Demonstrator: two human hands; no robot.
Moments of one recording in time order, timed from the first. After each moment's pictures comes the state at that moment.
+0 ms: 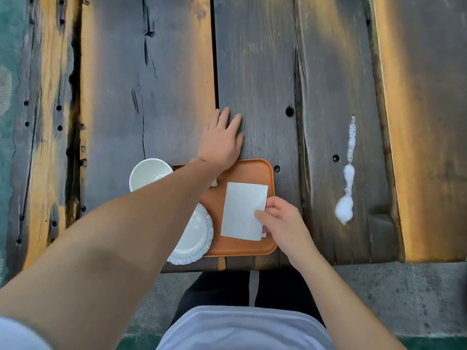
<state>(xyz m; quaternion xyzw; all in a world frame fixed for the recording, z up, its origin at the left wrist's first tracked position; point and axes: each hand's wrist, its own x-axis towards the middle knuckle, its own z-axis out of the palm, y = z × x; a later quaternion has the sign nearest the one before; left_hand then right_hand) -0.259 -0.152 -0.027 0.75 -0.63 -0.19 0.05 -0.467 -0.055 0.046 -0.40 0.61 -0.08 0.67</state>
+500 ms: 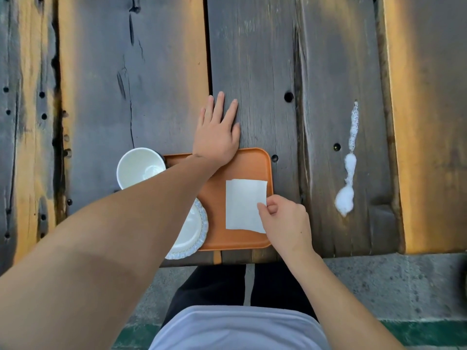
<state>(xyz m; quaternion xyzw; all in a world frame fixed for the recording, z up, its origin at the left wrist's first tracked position) -0.268 -0.141 -0.035 0.76 -0.61 -0.20 0.06 -0.471 -0.041 0.014 -0.63 0.67 0.02 0.38</state>
